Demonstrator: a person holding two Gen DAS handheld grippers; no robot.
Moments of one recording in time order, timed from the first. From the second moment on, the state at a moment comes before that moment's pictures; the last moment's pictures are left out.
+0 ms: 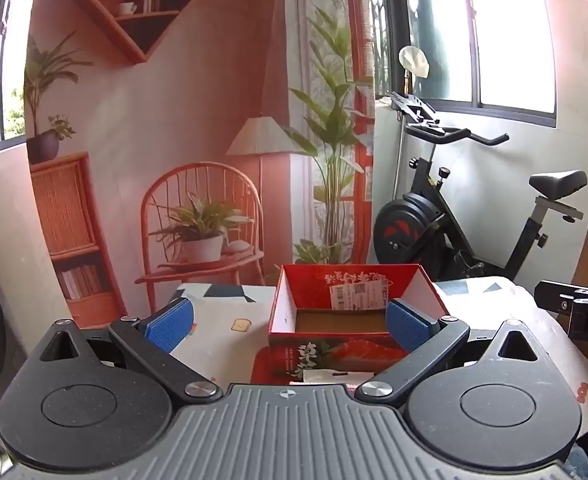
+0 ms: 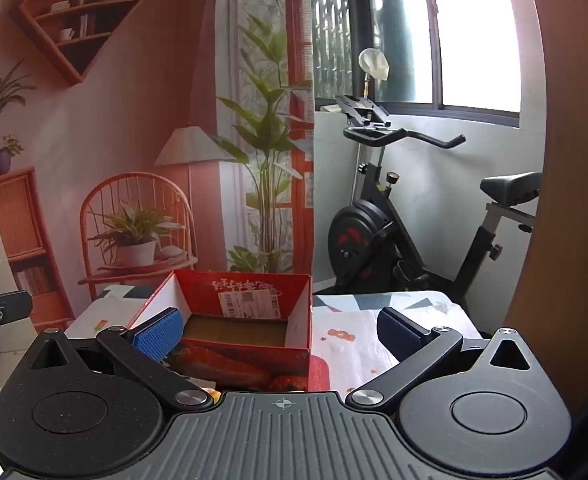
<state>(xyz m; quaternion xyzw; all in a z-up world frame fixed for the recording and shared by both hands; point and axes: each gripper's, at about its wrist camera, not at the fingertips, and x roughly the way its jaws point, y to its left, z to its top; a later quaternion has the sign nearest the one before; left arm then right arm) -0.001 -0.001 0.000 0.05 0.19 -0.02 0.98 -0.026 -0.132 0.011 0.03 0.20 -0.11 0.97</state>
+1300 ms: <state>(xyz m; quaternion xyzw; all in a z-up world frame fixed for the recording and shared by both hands) 0.003 0.000 -0.005 0.04 0.21 -0.01 0.98 -0.023 -0.132 0.008 0.04 0.21 -0.11 0.97</state>
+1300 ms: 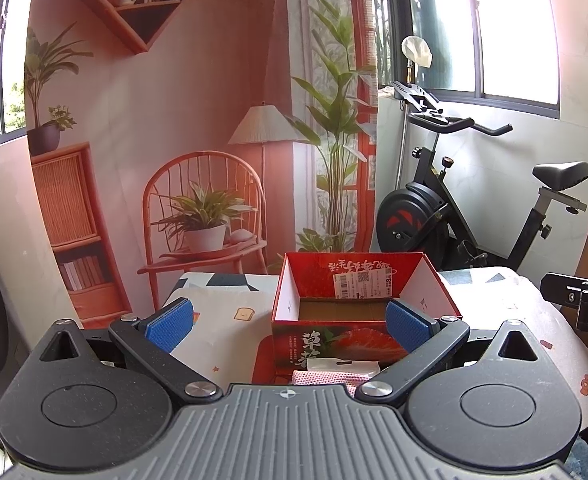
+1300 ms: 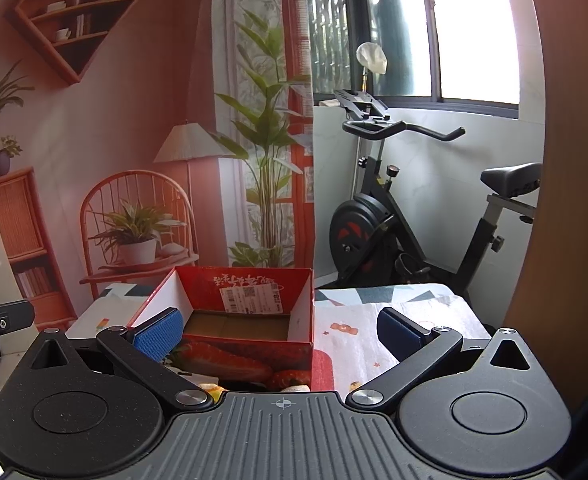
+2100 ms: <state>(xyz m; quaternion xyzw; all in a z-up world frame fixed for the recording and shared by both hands) 0.001 0.002 -0.003 0.04 0.21 0.00 0.98 -0.023 -0.134 0.008 0.04 0.21 -0.11 0.97</state>
